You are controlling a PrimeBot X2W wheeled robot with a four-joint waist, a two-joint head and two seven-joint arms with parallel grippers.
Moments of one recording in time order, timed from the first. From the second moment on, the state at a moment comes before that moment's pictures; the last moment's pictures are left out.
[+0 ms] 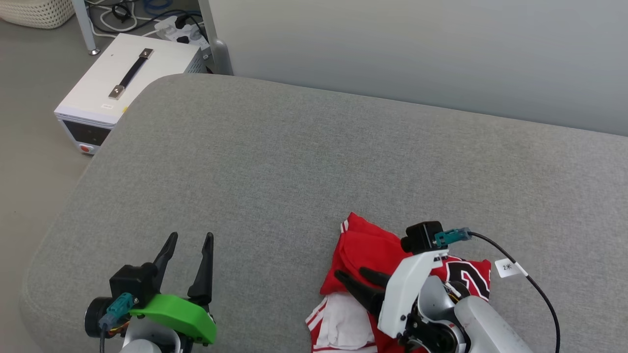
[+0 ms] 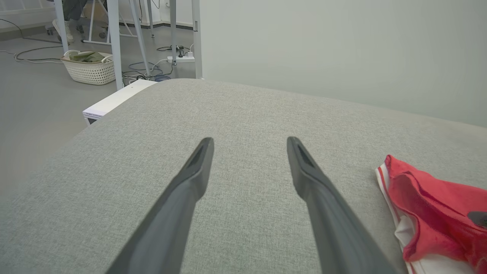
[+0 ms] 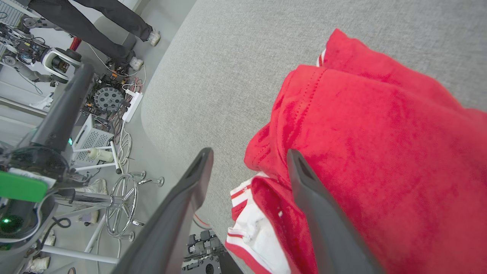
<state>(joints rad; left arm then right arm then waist) -0.06 0.19 -0.11 0.28 -0.31 -0.12 -0.26 -0.26 -0.05 0.46 0.36 0.75 0.13 0.41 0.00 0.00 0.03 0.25</state>
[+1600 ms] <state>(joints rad) -0.02 0.13 -0.11 0.08 -0.28 -0.13 -0.26 0.08 -0.18 -0.03 -0.09 0.19 0.13 -0.19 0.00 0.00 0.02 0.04</state>
